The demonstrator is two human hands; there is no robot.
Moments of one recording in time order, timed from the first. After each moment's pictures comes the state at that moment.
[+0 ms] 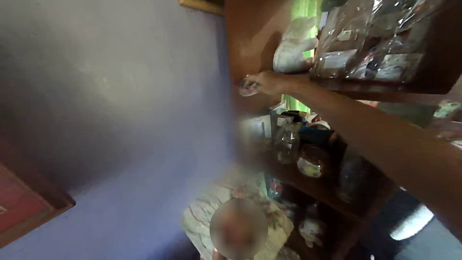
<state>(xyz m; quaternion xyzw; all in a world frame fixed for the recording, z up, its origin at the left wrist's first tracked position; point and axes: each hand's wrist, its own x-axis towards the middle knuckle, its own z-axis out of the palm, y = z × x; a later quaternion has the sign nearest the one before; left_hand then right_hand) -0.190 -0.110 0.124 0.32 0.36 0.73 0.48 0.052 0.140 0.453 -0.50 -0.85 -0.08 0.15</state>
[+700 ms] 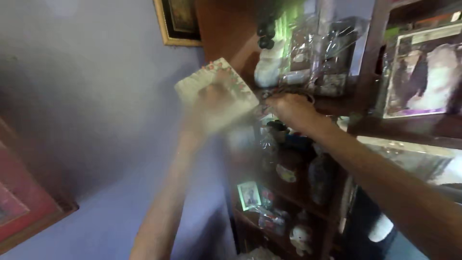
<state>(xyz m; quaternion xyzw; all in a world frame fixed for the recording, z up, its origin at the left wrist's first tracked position) -0.137 0.049 0.402 0.49 0.31 0.67 0.46 0.126 0.007 0.407 -0.55 -0.75 -0.26 0.26</state>
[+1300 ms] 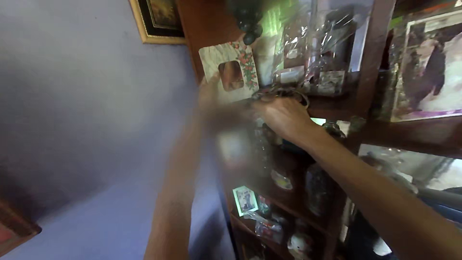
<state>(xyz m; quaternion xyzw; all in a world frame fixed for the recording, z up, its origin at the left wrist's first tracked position) -0.043 0.188 0.457 0.62 0.27 0.61 0.41 0.123 0.012 0.393 -0.54 -0.72 -0.34 0.27</state>
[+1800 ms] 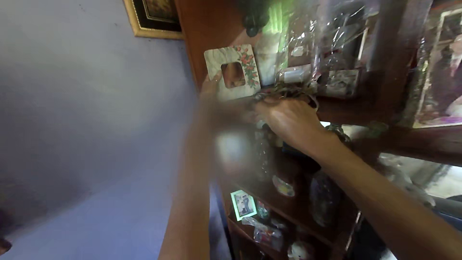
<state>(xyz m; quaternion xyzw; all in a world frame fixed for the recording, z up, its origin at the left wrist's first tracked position) -0.027 0.246 0.459 0.63 0.30 0.59 0.41 0.126 0.017 0.389 -0.52 -0.72 -0.37 0.28</state>
